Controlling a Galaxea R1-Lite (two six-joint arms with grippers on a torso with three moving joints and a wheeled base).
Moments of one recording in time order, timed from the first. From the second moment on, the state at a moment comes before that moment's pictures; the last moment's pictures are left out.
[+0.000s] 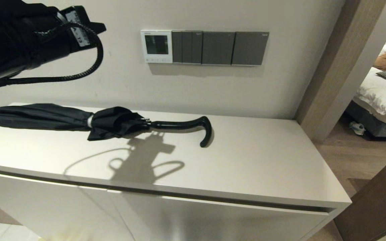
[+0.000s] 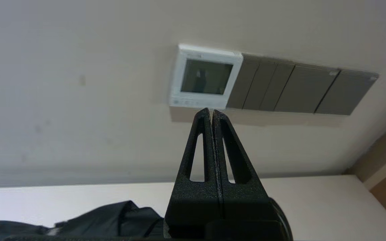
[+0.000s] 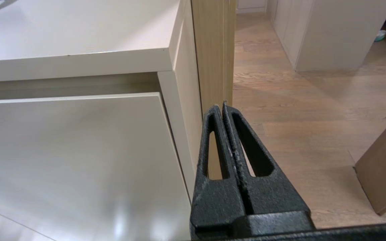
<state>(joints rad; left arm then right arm) -0.42 1.49 -1.32 -0.30 0.07 -0.16 0.00 0.00 0.00 -0.01 -0.01 0.00</state>
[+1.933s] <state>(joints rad) -0.59 1.98 -1.50 -0.62 0.24 -0.12 0.00 0.00 0.00 -0.01 -0.01 0.00</state>
